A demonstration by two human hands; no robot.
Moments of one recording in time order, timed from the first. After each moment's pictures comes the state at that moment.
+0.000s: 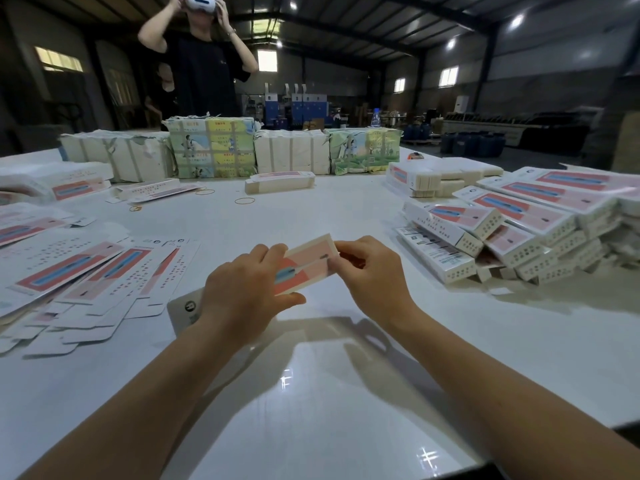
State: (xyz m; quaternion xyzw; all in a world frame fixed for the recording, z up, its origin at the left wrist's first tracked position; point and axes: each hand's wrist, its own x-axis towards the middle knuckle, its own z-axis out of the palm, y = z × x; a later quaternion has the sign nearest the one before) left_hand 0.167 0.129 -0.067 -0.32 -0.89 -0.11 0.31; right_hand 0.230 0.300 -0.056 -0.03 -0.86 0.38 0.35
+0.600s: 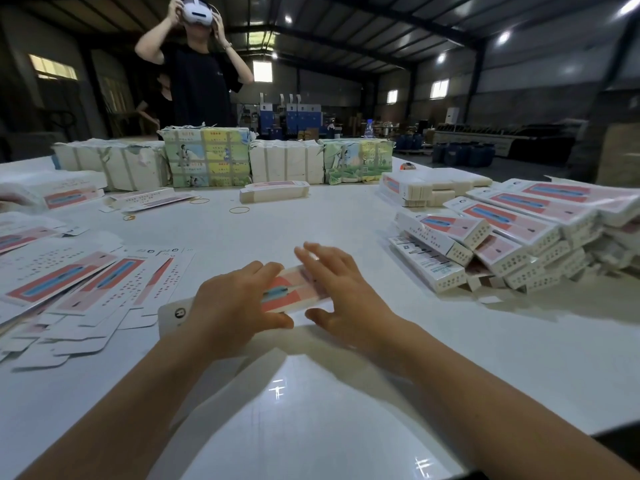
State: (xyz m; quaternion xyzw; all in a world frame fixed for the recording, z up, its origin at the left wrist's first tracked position) left_hand 0.159 0.116 -0.066 -0.36 -0.90 -0.11 0.22; right_hand 0.227 0.303 -0.072 0.13 -0.94 0.19 0.23
